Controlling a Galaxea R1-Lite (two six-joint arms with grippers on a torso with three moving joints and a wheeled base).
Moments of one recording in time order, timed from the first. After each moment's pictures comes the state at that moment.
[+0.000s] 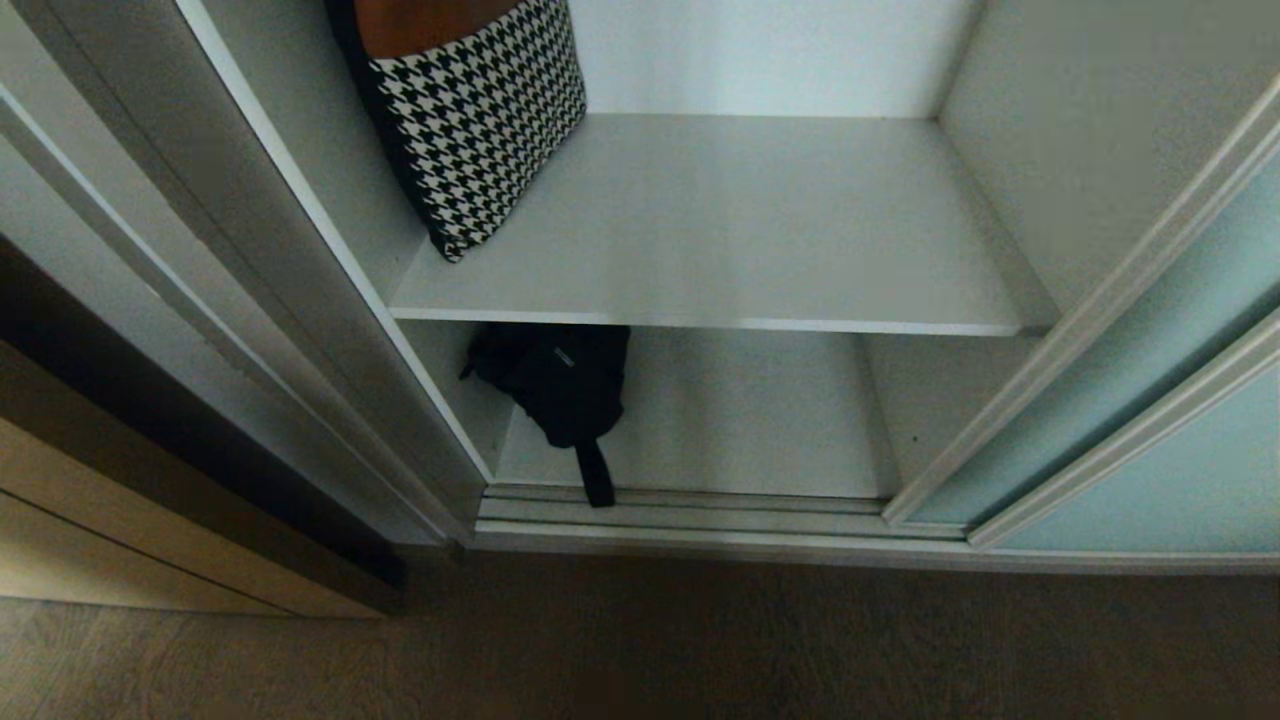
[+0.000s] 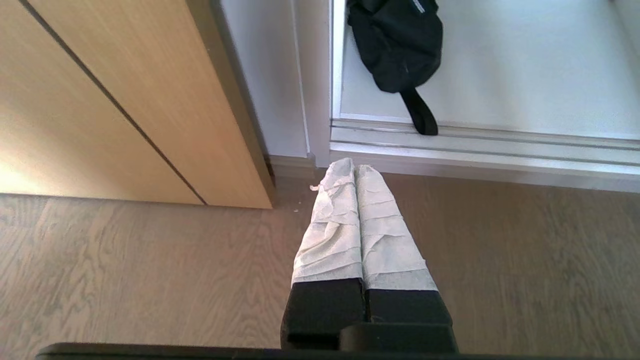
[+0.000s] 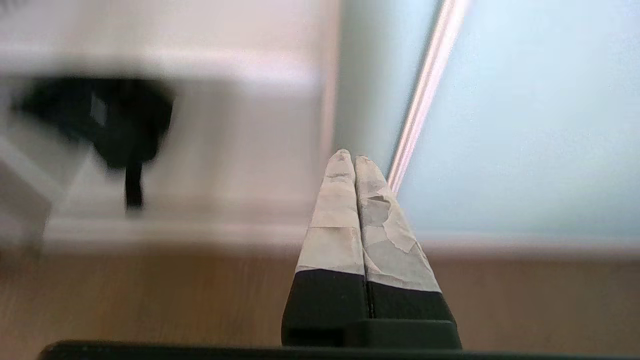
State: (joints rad) left arm 0.02 0.00 0.00 0.00 0.00 0.00; right arm 0.01 0.08 -0.60 0.31 -0.08 0.03
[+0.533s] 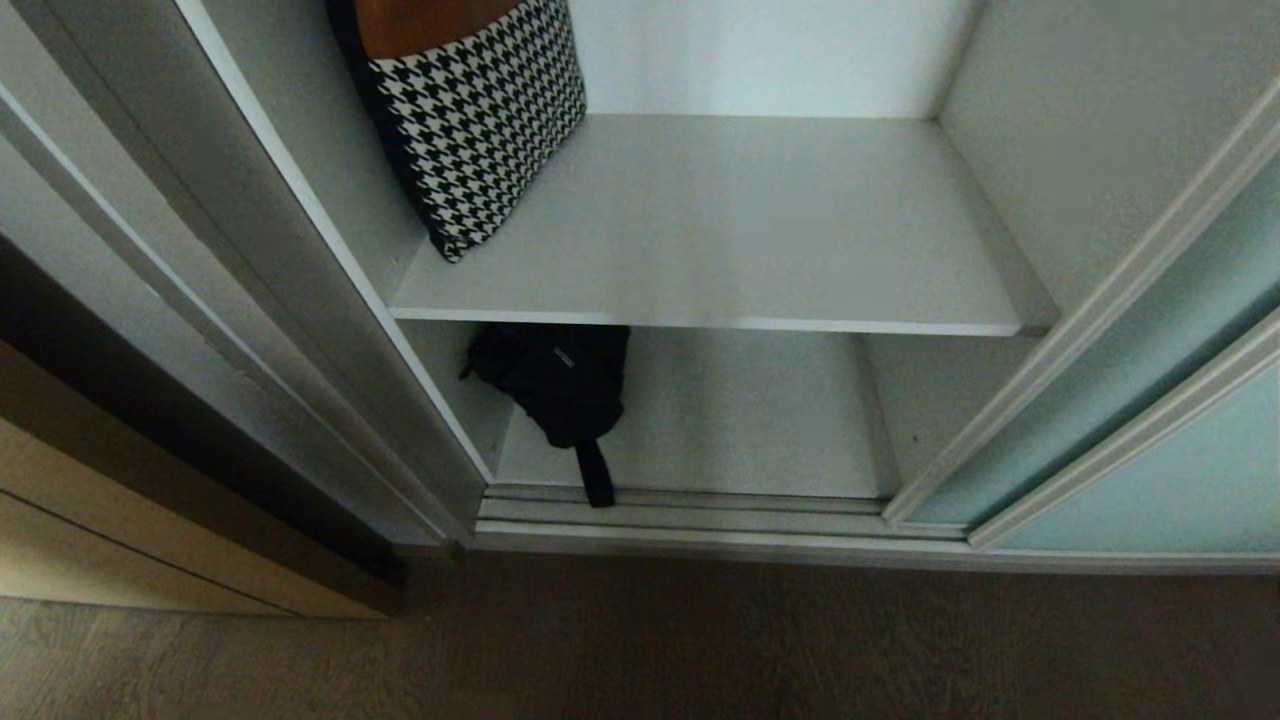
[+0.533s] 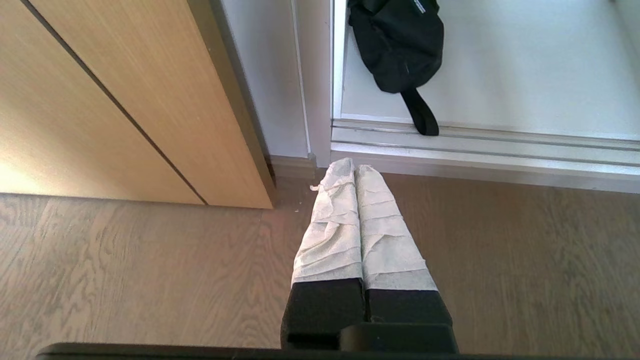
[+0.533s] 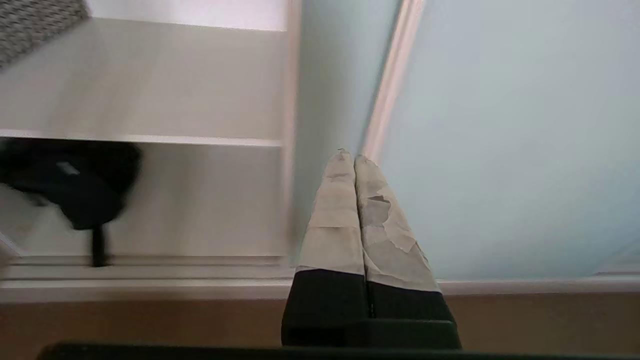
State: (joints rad) left arm 0.02 0.00 0.00 0.00 0.00 0.00; right arm 0.04 0.24 -1.09 0.53 -0.19 -0.06
